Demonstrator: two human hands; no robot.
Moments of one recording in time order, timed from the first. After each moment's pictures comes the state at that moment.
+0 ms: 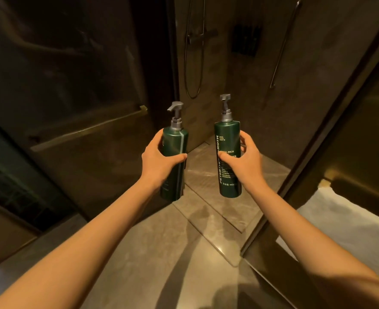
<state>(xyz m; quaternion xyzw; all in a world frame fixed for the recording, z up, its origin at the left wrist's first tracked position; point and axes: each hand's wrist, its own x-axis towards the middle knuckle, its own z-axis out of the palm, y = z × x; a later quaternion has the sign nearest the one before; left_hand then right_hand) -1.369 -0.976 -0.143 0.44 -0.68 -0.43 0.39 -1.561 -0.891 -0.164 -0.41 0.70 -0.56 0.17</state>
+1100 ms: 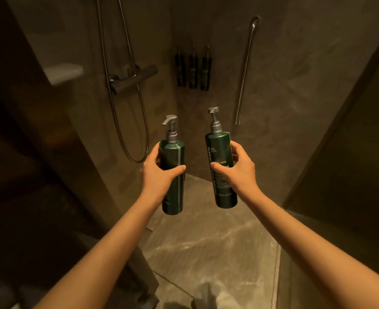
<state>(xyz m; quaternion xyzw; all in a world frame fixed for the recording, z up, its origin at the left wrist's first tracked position) -1.745 -1.446 -0.146 0.33 -0.72 -0.50 0.35 -1.896 -1.321 -0.166 -0.32 0.76 -0.56 0.07</state>
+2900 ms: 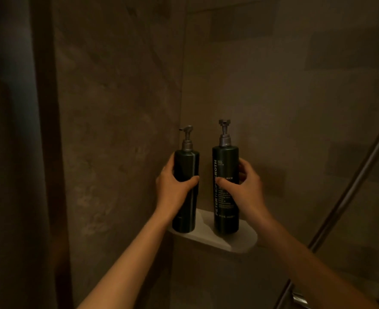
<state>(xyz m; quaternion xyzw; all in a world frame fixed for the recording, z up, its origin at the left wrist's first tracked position) -1.732 -1.782 0.075 0.60 -0.41 0.00 0.69 -1.866 -1.882 0.083 -0.73 0.21 -0.50 0.42</state>
